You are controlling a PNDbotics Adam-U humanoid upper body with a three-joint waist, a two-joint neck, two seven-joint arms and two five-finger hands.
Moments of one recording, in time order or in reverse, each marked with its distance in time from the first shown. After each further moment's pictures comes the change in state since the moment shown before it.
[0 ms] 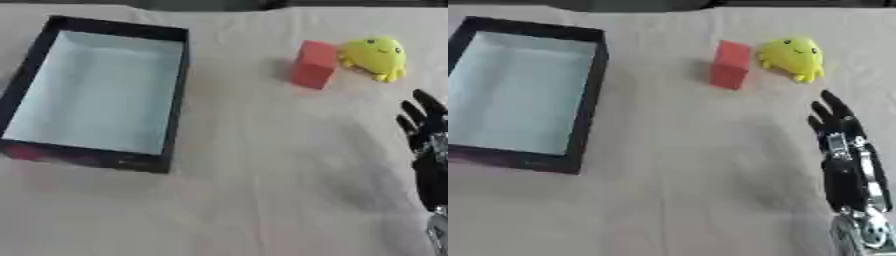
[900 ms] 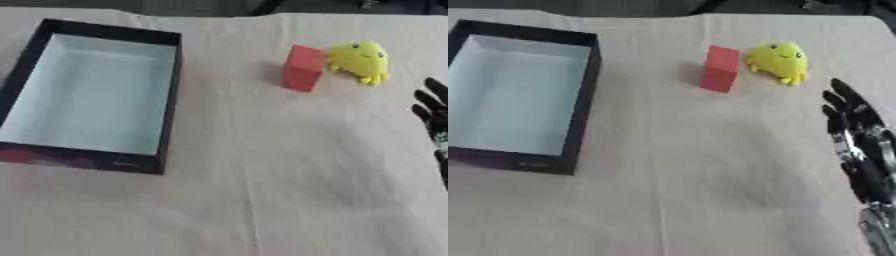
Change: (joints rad) left arm 0.006 0.002 0.000 -0.007 -0.003 0.029 -0.002; right arm 0.096 -0.315 -0.041 0.000 0.121 -0.061 0.044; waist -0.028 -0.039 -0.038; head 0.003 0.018
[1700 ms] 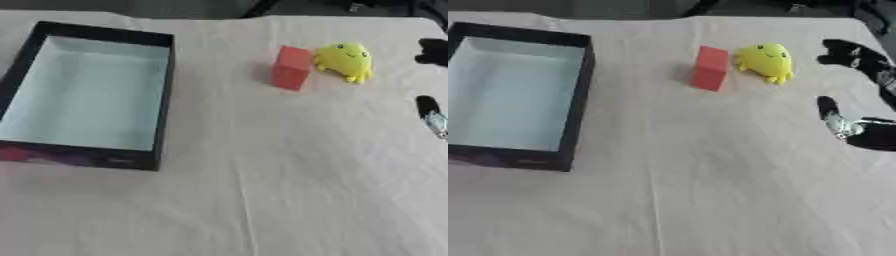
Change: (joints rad) left arm 0.014 0.020 -0.013 -0.001 -0.004 0.010 -0.008; right arm -0.041 -0.423 0.004 0.004 0.216 0.061 0.124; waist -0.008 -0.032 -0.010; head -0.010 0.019
